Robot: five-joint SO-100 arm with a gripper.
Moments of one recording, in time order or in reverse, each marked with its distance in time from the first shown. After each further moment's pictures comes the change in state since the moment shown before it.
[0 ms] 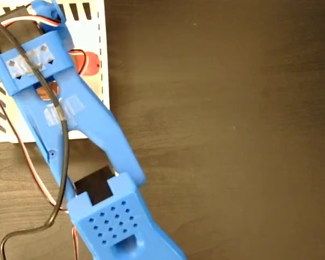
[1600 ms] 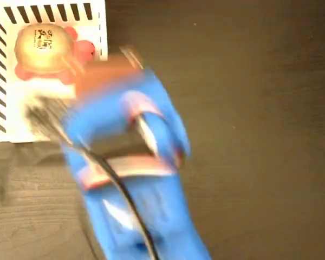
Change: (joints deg) arm 13.3 75.0 68.5 -20.4 -12.1
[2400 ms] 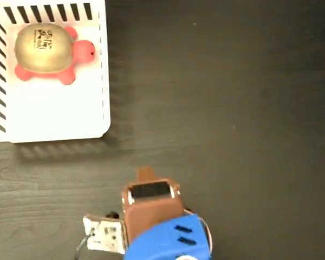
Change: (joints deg) arm 2.4 61.7 62.0 -6.0 -5.6
